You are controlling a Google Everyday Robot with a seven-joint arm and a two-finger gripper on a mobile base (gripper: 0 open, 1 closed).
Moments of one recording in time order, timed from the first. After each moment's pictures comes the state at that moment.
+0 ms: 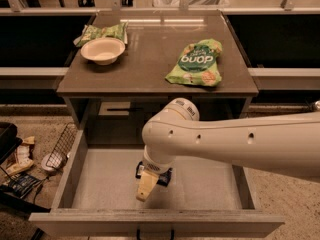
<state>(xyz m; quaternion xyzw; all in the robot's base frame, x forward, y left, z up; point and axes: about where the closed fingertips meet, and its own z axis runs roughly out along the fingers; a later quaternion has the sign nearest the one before) 0.467 0.017 0.633 -0.56 0.82 0.03 0.12</state>
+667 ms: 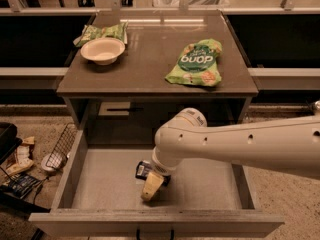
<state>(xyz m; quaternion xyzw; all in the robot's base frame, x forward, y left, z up) 0.482 0.007 0.590 -0.54 0.83 0.06 0.13</state>
